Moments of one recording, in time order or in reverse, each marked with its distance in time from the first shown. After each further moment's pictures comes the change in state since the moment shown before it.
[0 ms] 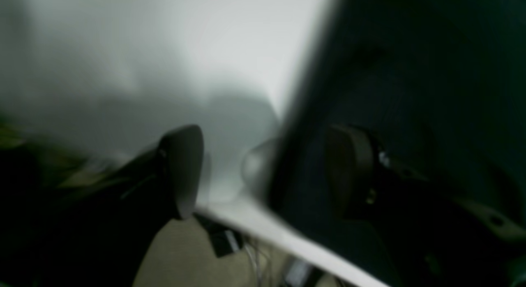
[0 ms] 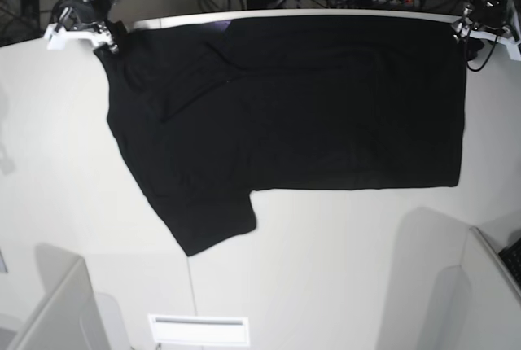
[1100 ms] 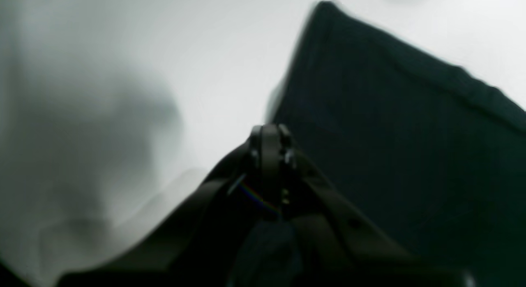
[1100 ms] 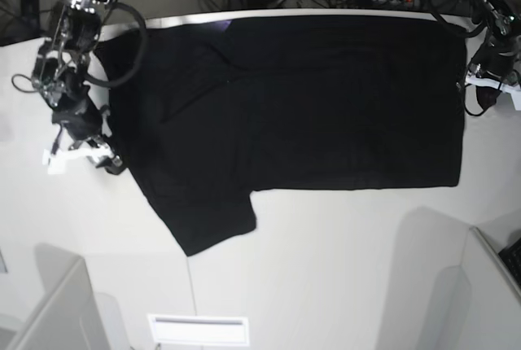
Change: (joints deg) left arm -9.9 -2.3 7.5 4.7 0.8 0.0 0.1; right arm 32.9 10.0 -10.1 -11.9 -6.2 1.2 -9.0
